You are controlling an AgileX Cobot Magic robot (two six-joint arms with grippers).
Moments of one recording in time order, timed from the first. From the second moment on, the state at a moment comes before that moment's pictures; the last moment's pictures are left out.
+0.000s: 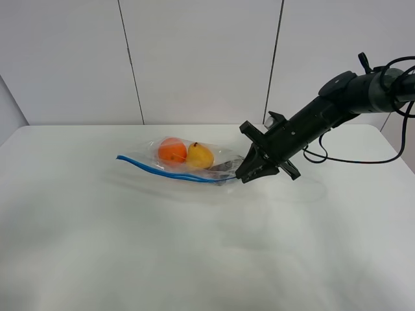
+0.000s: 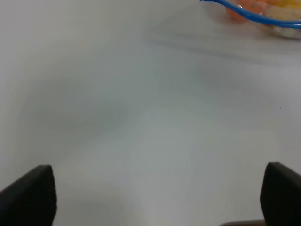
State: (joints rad) left arm 0.01 -0.01 -0.57 -0.09 1.17 0.07; right arm 0.14 2.06 -1.39 0.87 1.14 -0.34
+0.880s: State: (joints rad) left arm 0.01 -0.01 -0.57 -0.09 1.17 0.07; right arm 0.14 2.06 -1.39 0.89 1.13 -0.38
